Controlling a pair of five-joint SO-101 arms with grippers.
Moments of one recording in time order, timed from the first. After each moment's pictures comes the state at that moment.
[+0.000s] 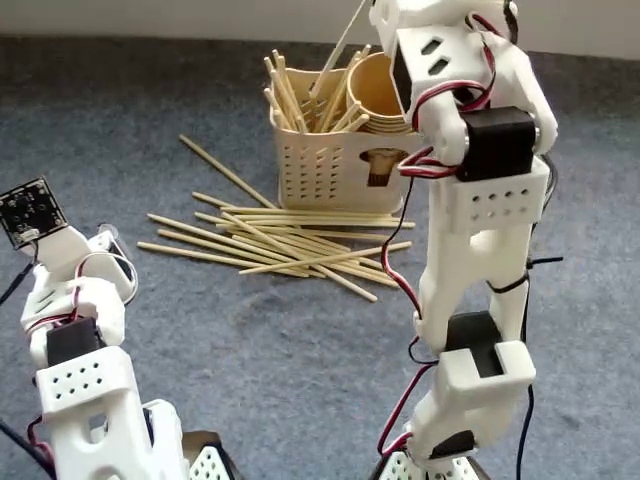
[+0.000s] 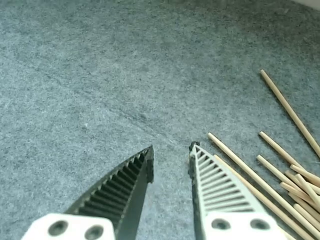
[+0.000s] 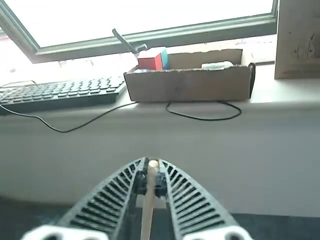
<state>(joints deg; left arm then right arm) -28.4 -58.9 67.7 35.3 11.7 -14.5 12.5 -65.6 61.8 -7.8</state>
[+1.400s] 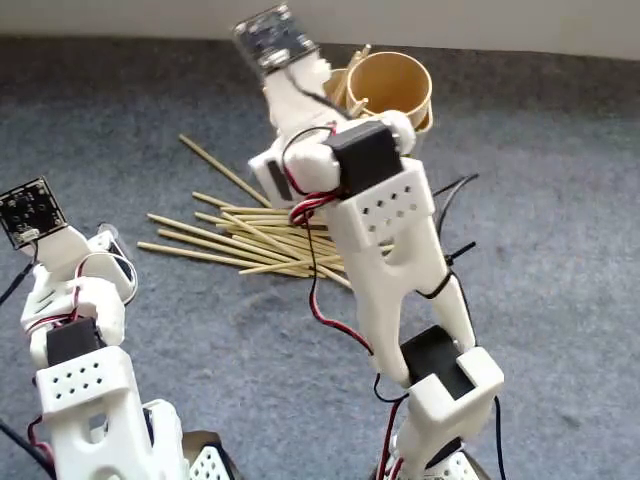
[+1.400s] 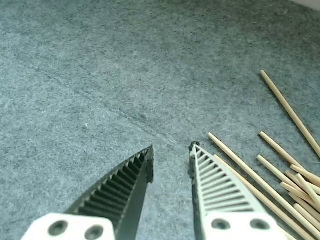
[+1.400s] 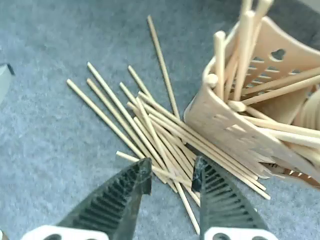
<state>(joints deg) -28.4 -58.9 67.7 35.3 11.7 -36.3 10.8 -48.3 99.9 8.7</state>
